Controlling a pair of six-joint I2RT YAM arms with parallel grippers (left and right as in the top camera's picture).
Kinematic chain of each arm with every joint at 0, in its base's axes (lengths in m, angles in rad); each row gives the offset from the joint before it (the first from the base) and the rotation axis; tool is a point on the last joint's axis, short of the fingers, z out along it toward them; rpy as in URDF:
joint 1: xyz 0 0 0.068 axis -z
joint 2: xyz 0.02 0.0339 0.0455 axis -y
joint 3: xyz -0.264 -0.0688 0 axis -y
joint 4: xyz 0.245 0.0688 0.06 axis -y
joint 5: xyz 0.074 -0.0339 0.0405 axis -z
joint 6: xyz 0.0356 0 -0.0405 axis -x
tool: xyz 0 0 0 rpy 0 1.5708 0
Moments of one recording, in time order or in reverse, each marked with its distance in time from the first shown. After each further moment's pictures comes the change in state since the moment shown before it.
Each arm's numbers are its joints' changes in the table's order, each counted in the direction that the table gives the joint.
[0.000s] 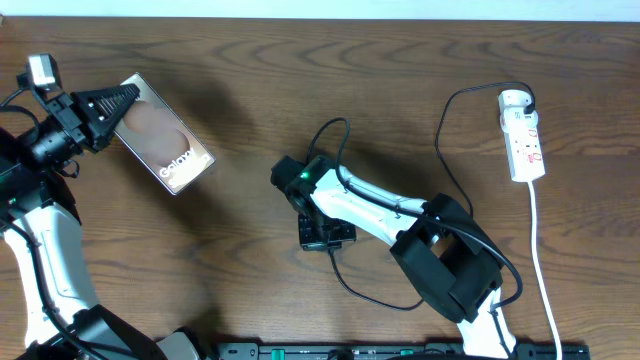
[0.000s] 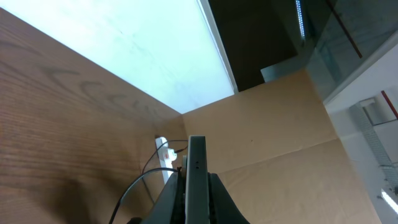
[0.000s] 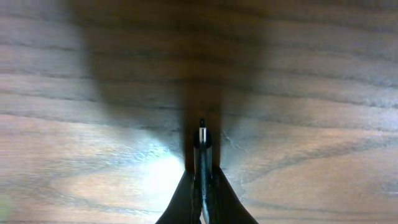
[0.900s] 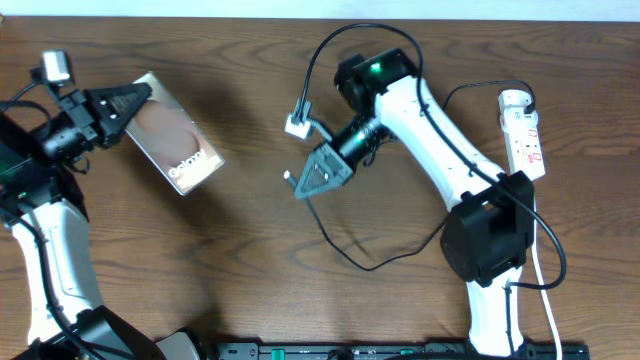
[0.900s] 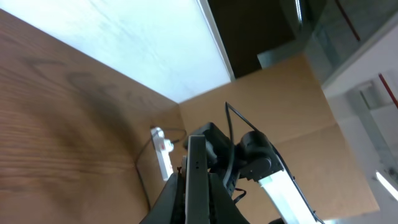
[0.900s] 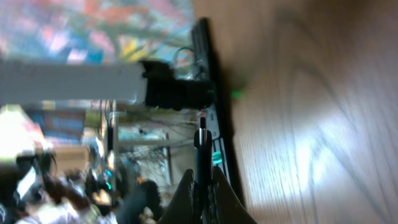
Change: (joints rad) left arm 0.064 0.000 0.000 0.000 0.000 -0.018; right arm 0.323 -0.038 0.533 -0.606 -0.988 1.472
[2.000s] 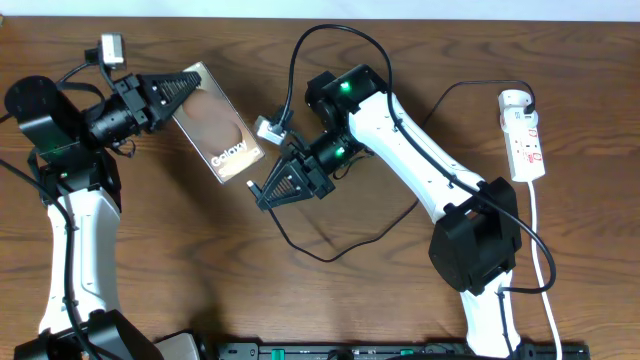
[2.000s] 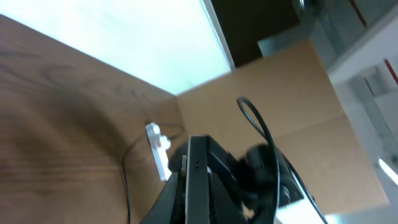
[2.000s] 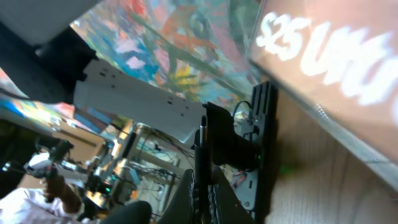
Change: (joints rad) left arm 0.196 0.000 0.000 0.004 -0.169 -0.010; right arm -0.097 0.000 -0.010 0.062 -0.325 0.198
